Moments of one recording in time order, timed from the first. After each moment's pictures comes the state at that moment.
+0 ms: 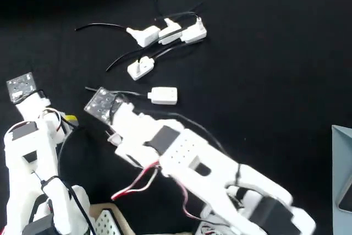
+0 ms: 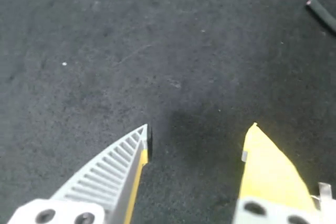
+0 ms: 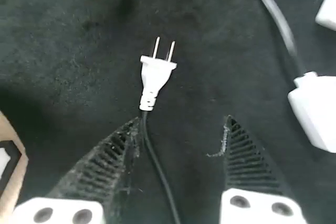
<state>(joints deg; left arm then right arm) -31.6 -34.3 62.5 45.7 -0.7 -52.7 -19.5 44.4 49.2 7.2</state>
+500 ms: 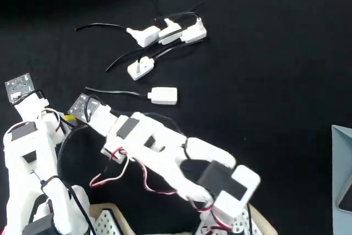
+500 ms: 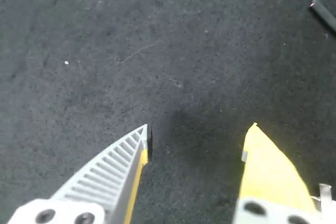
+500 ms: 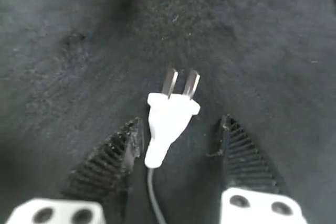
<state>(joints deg) -32.0 -34.3 62.5 45.7 -0.5 -54.3 9.8 29.7 42.2 7.2</state>
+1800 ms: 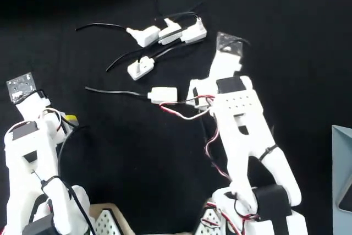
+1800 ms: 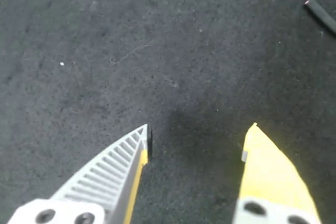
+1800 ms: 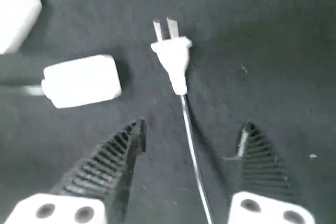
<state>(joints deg) -31.3 -34.3 62.5 45.7 -0.5 -11.4 -17.2 34.5 62.9 -20.3</state>
